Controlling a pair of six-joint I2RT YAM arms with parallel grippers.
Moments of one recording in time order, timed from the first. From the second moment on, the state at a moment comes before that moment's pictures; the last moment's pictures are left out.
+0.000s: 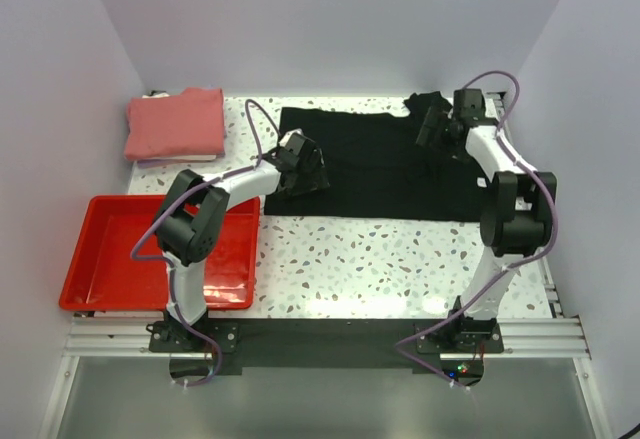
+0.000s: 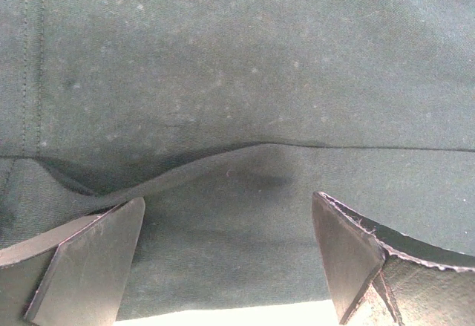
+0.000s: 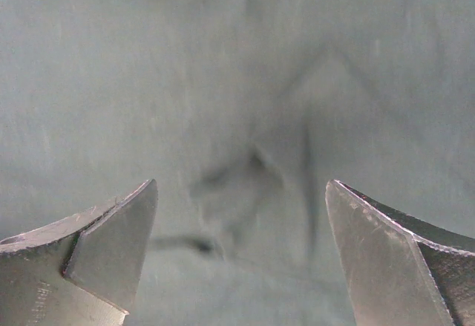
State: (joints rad) left arm -0.57 1.96 1.30 -0.31 -0.16 -0.75; right arm -0.02 1.95 1.55 -0.50 -0.02 0.35
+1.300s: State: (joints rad) left arm -0.42 2.09 1.50 -0.36 -0.23 -0.69; right arm 0.12 1.92 1.30 -0.52 0.06 0.32
